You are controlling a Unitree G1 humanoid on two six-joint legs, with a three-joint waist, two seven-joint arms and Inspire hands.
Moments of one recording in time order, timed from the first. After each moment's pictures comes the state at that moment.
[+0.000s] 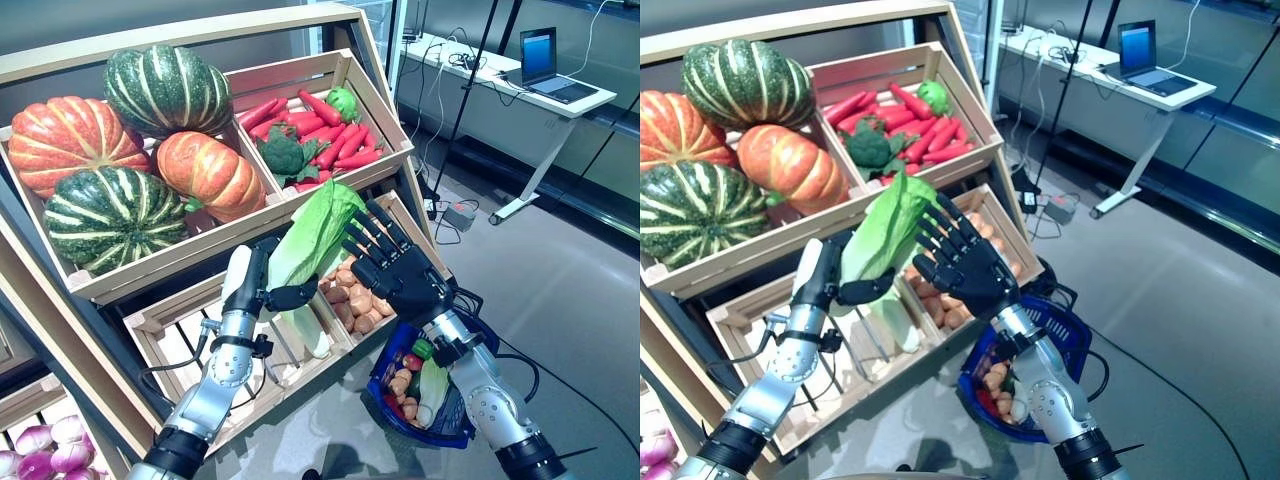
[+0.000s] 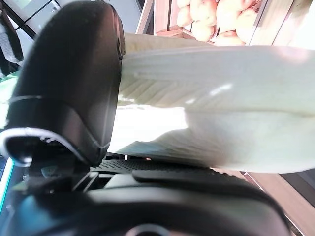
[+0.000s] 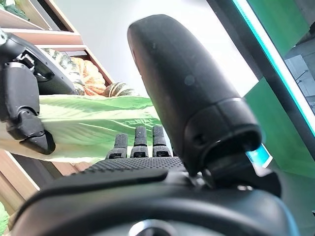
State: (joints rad) left arm -0.09 0.46 -0.25 0.14 0.16 -0.16 0.34; right arm -0.07 -0.30 0.29 -0.06 1.03 -0.06 0.34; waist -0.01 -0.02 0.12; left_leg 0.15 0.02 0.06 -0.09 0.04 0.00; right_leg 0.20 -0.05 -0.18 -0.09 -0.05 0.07
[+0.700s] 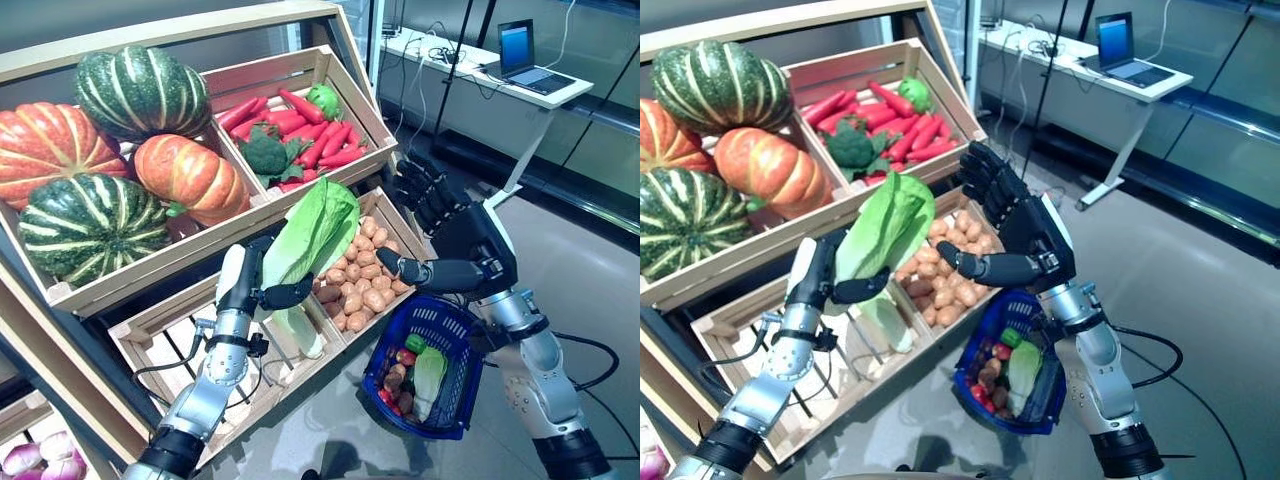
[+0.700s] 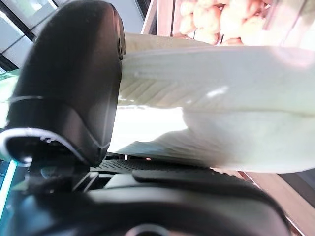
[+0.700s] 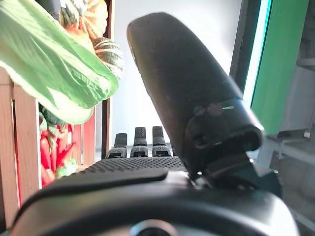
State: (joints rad) left arm -0.09 0.47 -0.24 0.14 0.14 -0.16 0.34; right arm -0.08 -0.43 0.13 -0.20 0.59 -0.30 0.29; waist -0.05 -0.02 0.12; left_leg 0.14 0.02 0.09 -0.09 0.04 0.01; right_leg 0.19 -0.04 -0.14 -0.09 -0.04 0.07
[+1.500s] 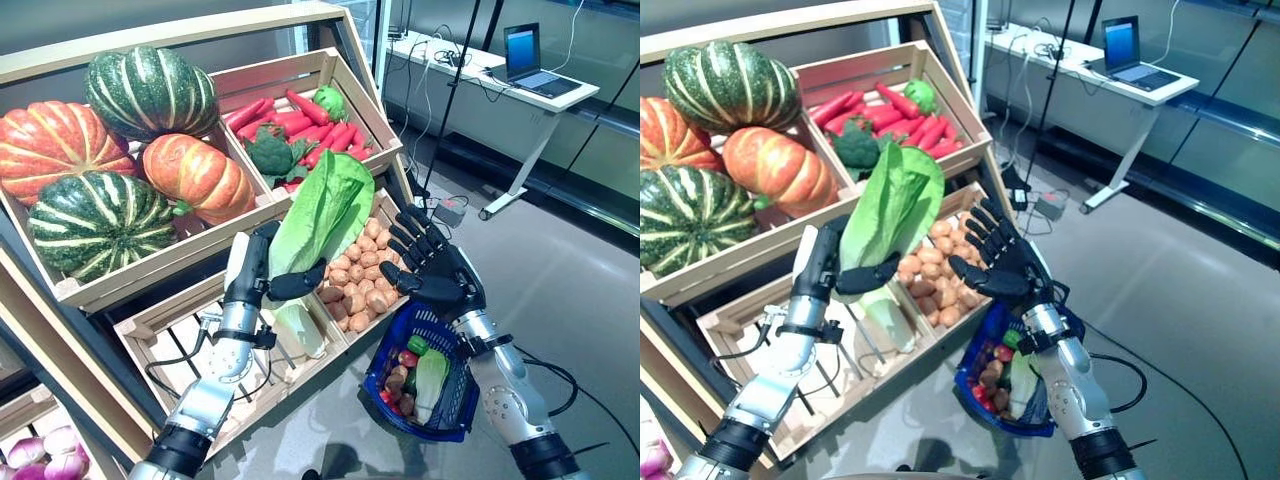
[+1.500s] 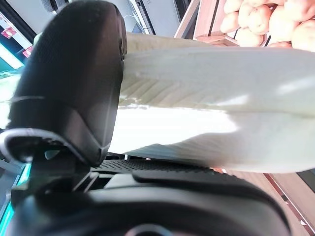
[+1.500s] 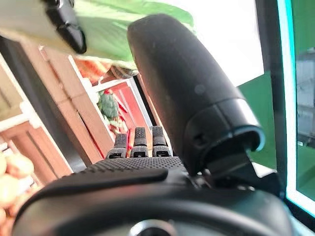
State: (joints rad) left arm -0.10 0.44 -0.23 0.08 0.06 -0.24 0.30; right arm -0.08 -0.34 0.21 0.06 0.84 -0.18 0.28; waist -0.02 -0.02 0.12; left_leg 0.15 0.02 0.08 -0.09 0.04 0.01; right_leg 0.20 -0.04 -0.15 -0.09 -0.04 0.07
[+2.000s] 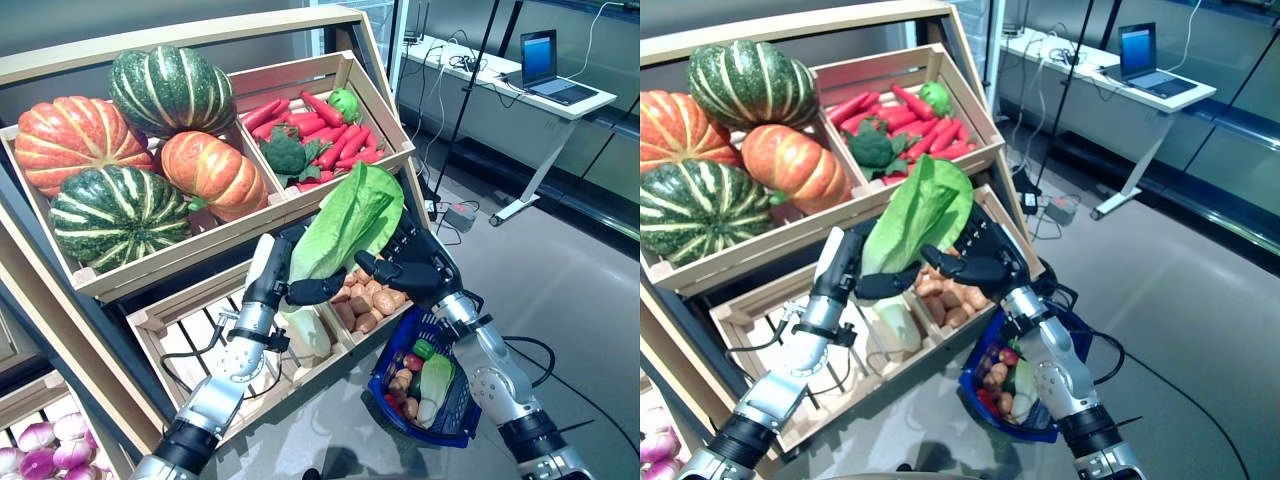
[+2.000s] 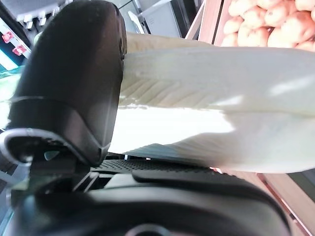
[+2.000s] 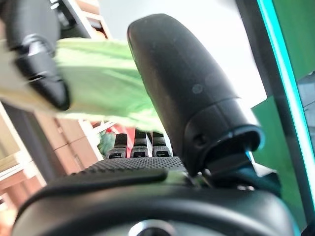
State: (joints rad) left arm -0.13 0.45 -0.31 0.08 0.07 -0.24 0.25; right arm -0.21 -0.34 0.28 0.02 0.89 -0.13 0.31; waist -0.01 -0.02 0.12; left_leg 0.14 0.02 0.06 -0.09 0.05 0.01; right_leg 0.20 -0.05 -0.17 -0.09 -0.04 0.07
